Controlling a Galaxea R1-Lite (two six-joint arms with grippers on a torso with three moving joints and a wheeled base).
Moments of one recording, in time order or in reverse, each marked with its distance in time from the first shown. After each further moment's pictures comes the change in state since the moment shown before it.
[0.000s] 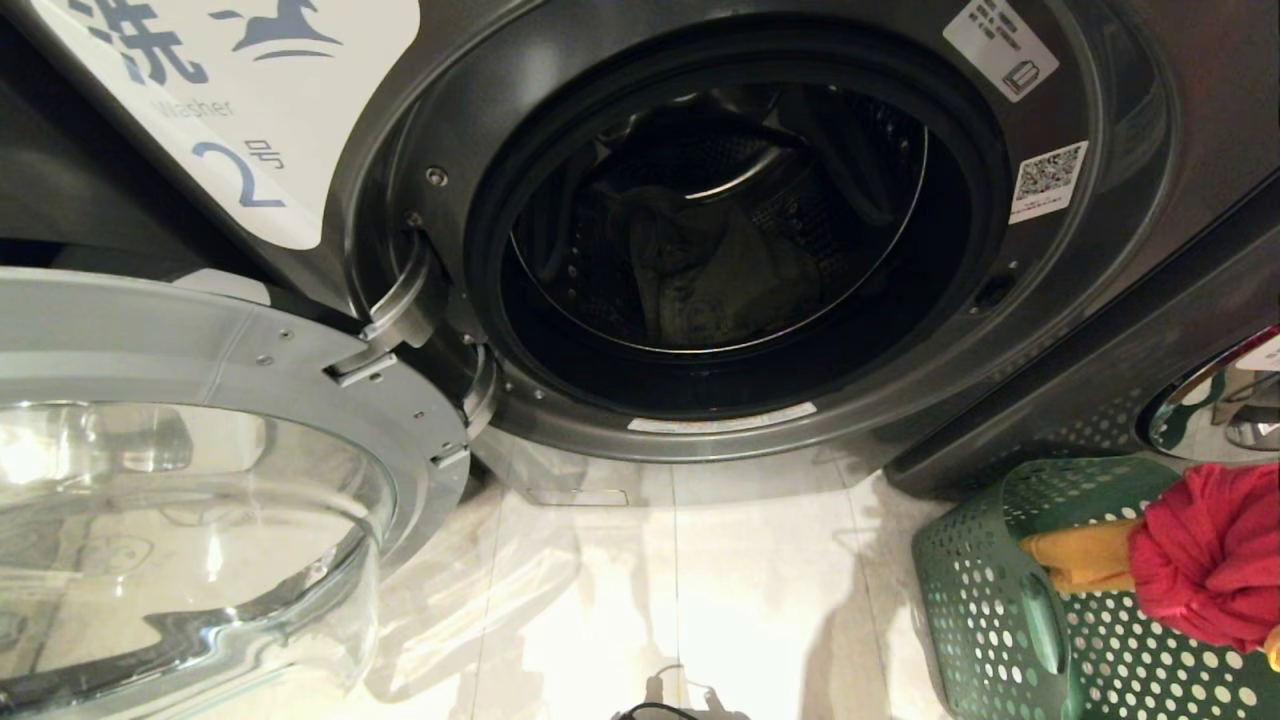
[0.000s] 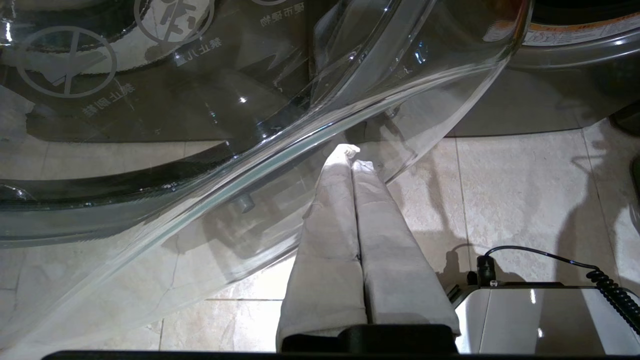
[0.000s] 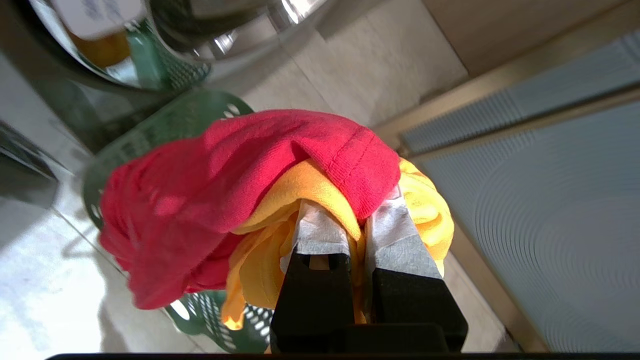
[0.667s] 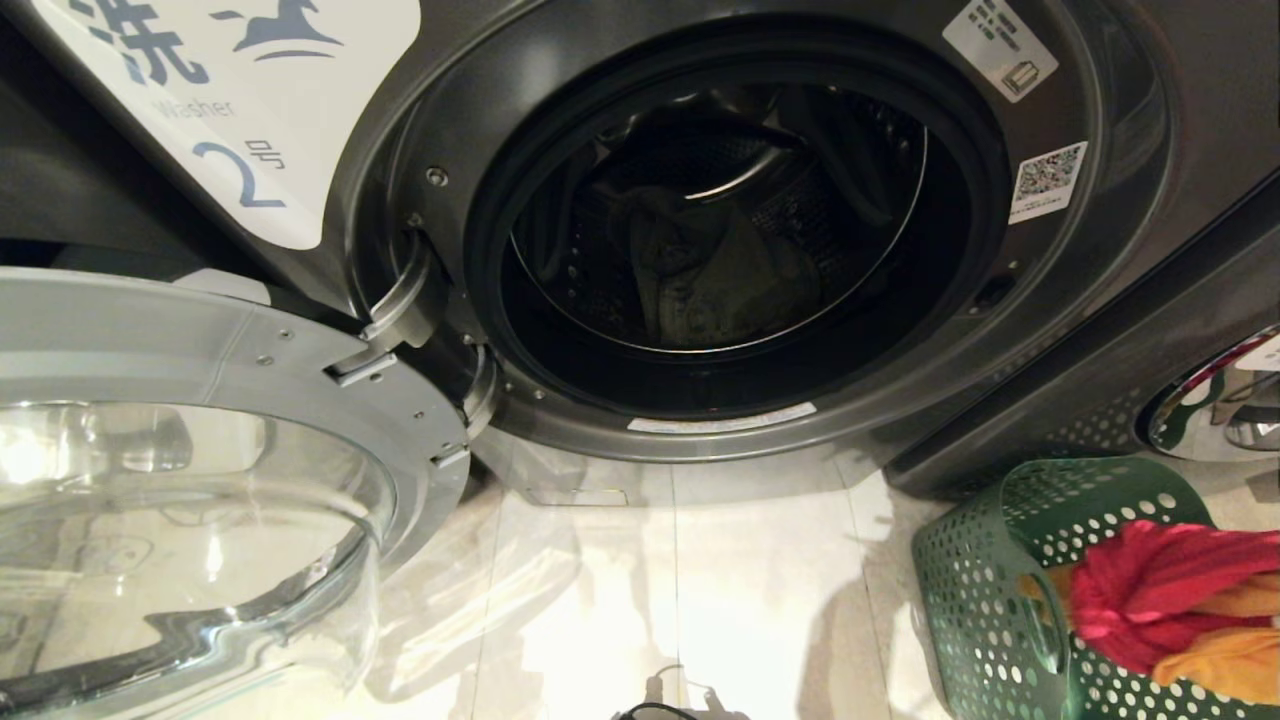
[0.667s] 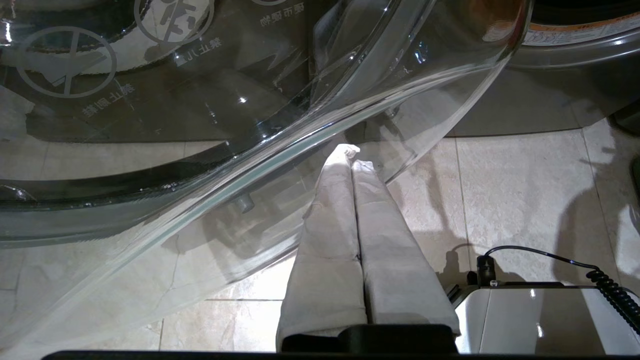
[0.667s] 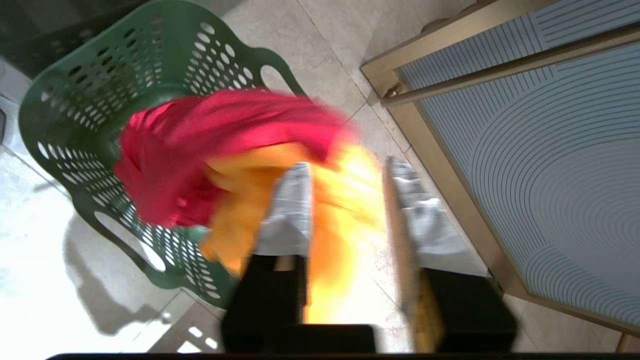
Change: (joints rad) left arm 0.000 0.000 0.000 0.000 0.000 0.000; right arm -0.036 0.086 0.099 0.002 0.038 0.013
